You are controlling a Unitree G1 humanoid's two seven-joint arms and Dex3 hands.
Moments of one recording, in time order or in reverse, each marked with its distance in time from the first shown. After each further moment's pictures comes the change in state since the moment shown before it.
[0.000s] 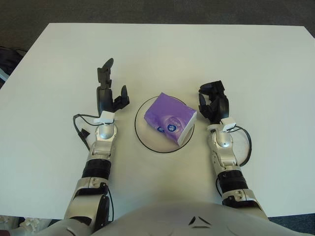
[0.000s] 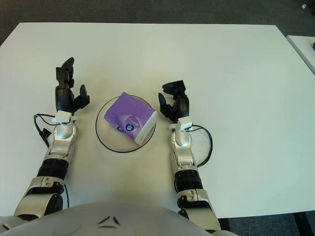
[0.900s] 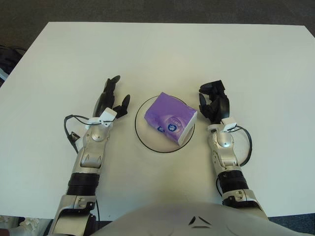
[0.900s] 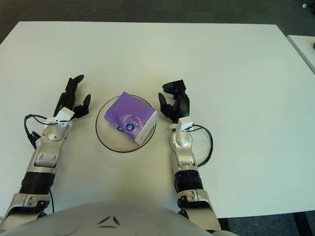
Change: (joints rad) left arm 0.136 0.097 -0.096 -0.429 0.086 0.751 -0.272; right arm 0.005 0.000 0.002 -0.012 0.002 0.001 0.013
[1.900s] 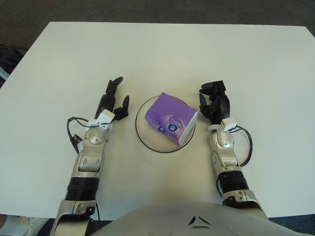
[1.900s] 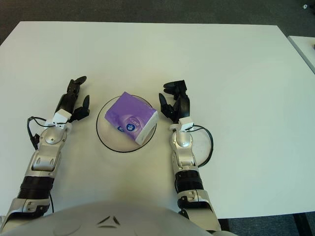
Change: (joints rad) left arm 0.034 -0.036 0.030 -0.010 -0.110 0.084 -0.027; right arm 0.002 -0.001 -0.004 0.000 0.001 -0.001 0.013
